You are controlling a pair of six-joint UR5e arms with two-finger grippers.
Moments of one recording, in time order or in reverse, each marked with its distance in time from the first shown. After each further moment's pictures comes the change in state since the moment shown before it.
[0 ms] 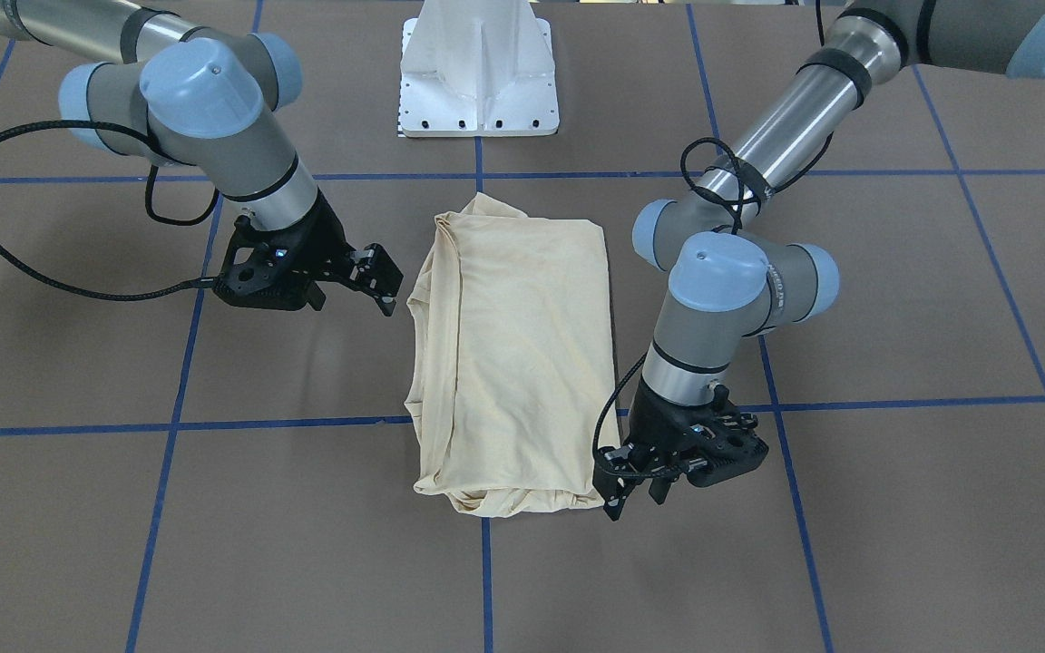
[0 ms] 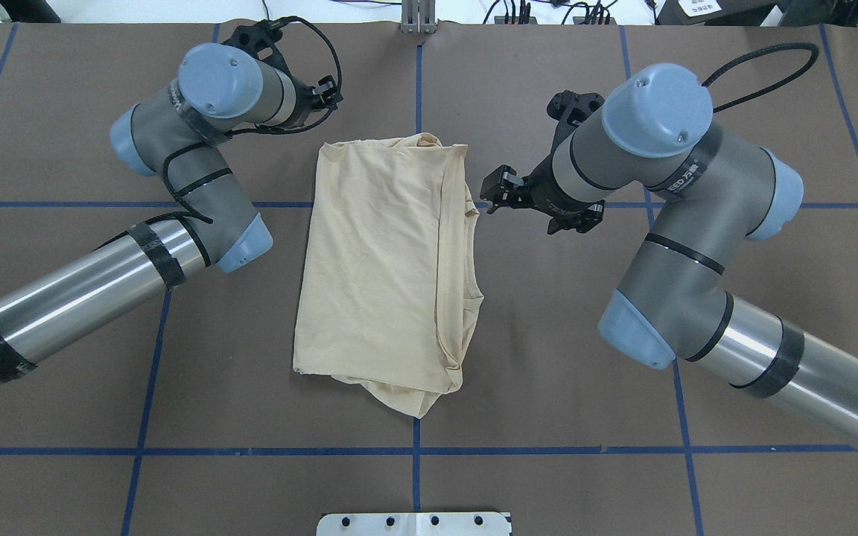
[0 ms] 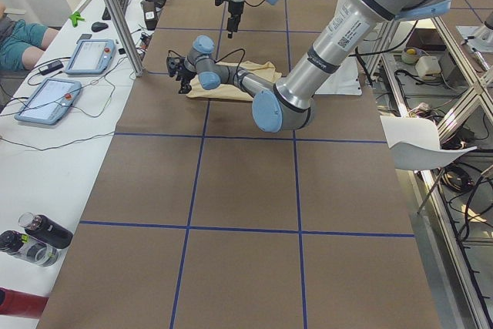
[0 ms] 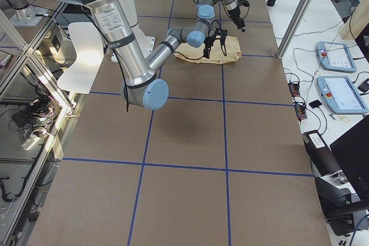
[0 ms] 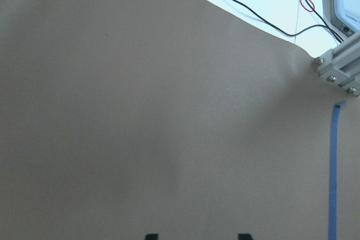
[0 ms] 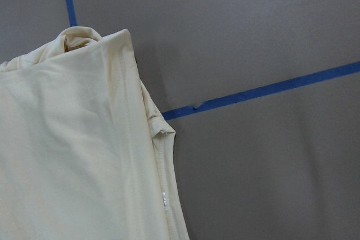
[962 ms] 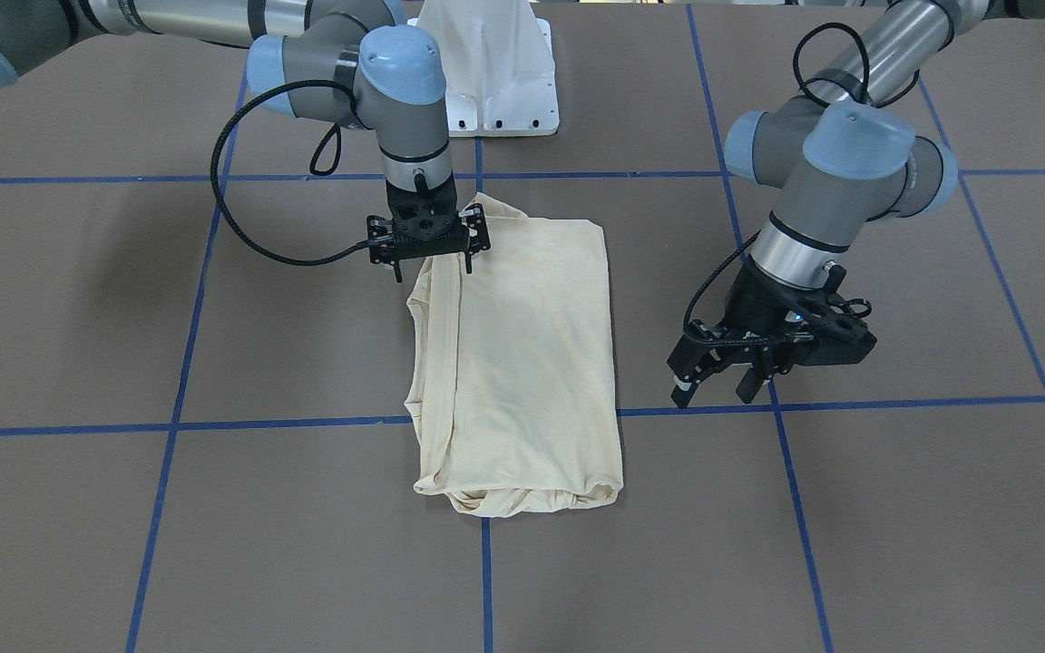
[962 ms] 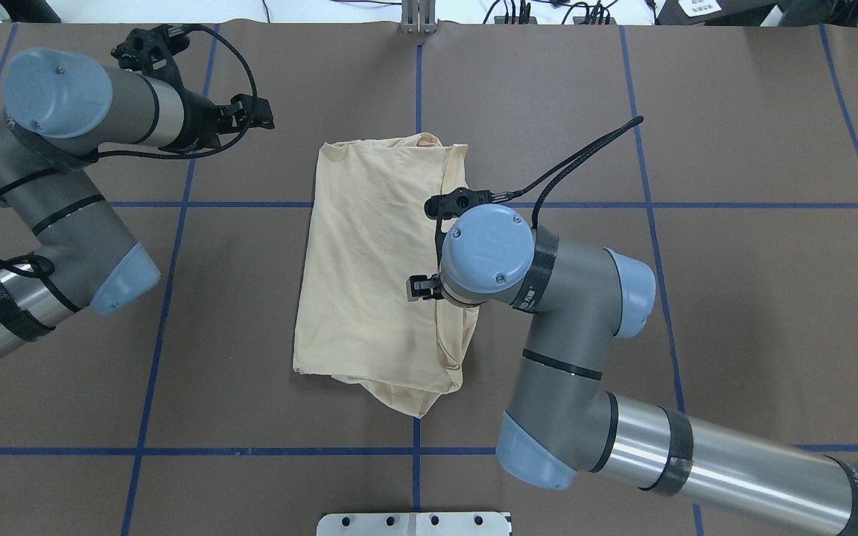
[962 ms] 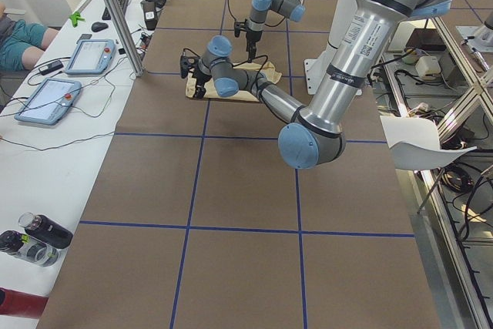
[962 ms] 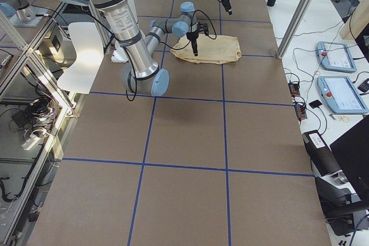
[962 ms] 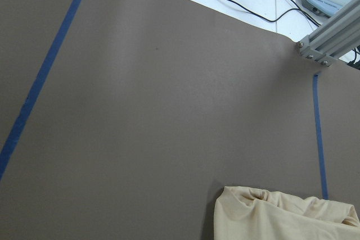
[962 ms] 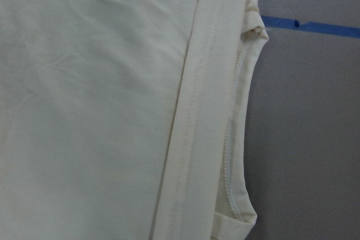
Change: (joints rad) left arm -0.035 0.289 -0.429 0.098 -0.103 0.120; right arm -0.261 0.136 -0.074 -0.226 -0.293 -0.271
